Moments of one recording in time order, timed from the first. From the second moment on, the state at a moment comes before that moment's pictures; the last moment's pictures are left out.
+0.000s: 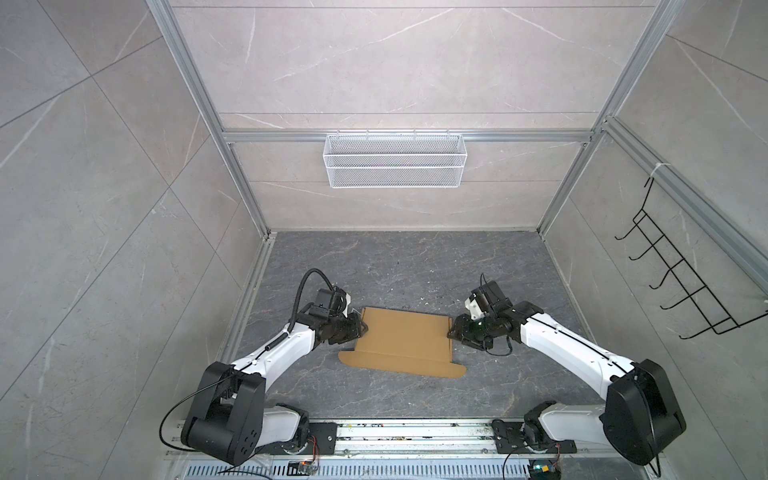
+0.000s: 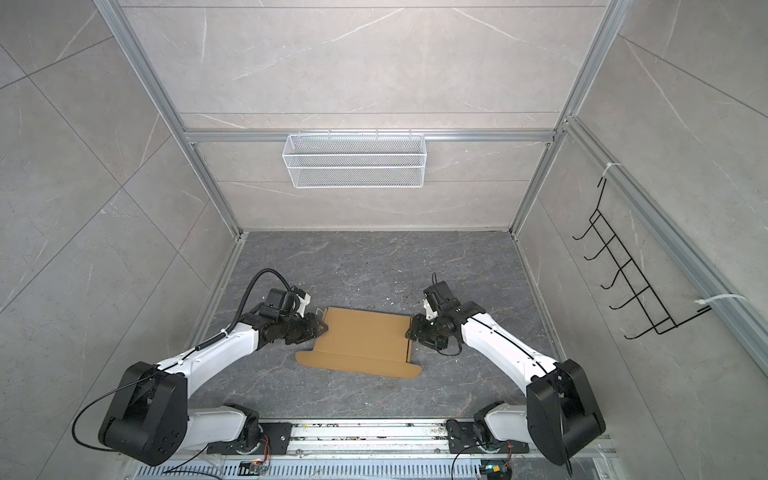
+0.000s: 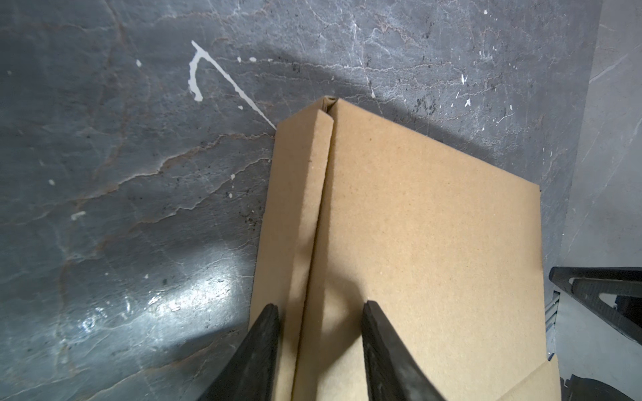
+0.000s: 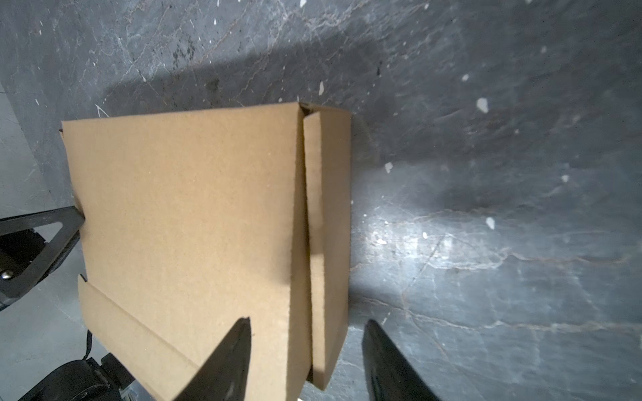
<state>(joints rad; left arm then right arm) -0.35 1.32 0.67 -0.38 0.36 -0.54 0.47 1.32 0.84 -0.68 -0.33 0.70</state>
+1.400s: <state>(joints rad) -0.34 1.27 0.57 -0.31 0.35 -0.63 0.53 1.44 0.80 -0.55 -0.36 0.58</state>
